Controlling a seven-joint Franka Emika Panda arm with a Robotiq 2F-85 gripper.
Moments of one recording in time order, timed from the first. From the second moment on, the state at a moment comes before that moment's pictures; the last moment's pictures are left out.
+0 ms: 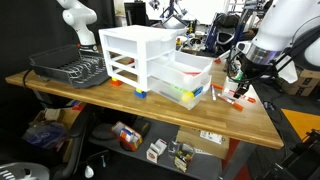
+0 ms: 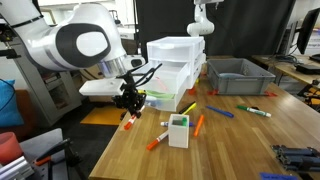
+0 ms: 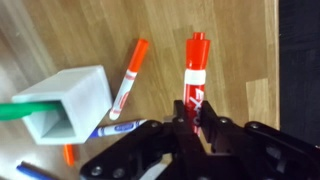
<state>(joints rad) 0.15 0.08 -0.13 -2.73 -0.46 2.98 -0.09</state>
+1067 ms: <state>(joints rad) 0.18 -0.13 0.06 -2.47 -1.38 2.94 0.61</state>
